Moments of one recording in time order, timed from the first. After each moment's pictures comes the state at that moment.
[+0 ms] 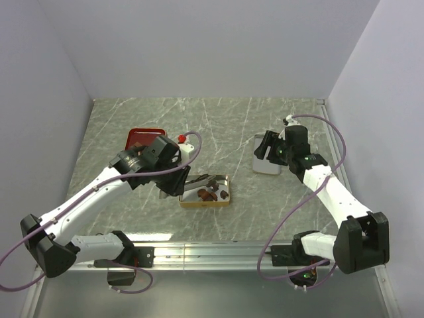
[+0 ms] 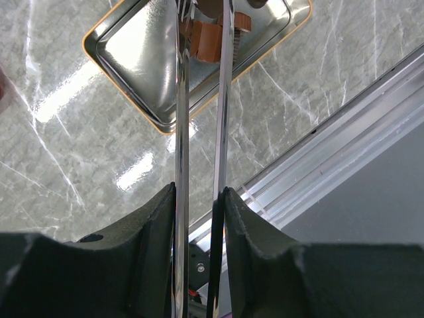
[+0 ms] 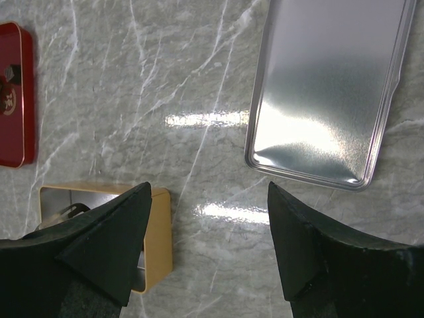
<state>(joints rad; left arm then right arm) -0.75 1.18 1.20 -1.02 0.11 -0.18 0.22 1.22 0.86 -0.30 -0.13 0.47</state>
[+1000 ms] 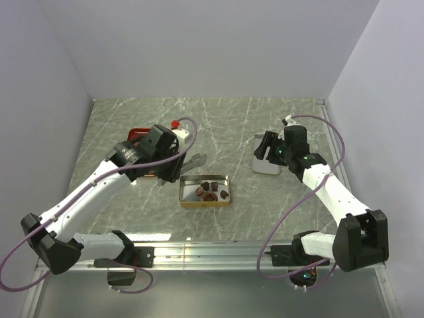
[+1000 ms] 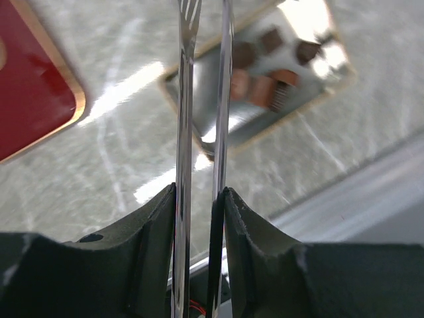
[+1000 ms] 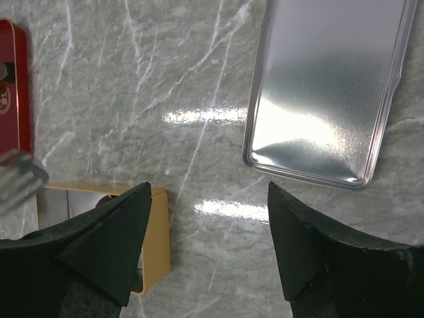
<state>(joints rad) -0.71 1.22 1.30 -1.02 -0.03 -0.18 0.22 1.23 0.86 -0.30 -0.13 0.47</state>
